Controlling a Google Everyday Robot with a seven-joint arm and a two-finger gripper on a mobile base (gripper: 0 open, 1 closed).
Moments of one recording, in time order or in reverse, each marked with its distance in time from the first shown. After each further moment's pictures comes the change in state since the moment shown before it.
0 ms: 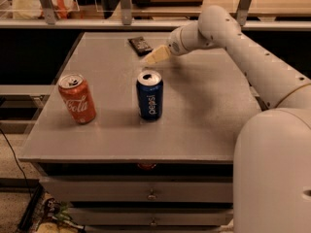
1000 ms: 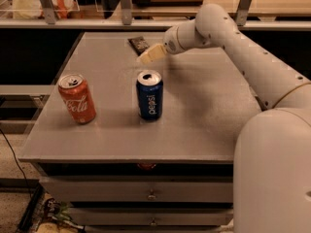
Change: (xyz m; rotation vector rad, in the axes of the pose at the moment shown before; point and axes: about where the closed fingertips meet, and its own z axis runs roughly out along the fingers) arm -0.014 0.017 0.005 -0.038 -0.025 -0.012
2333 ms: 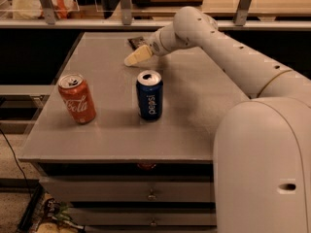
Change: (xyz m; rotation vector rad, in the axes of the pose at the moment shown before) arm -0.002 0.011 0.041 0.071 0.084 0.103
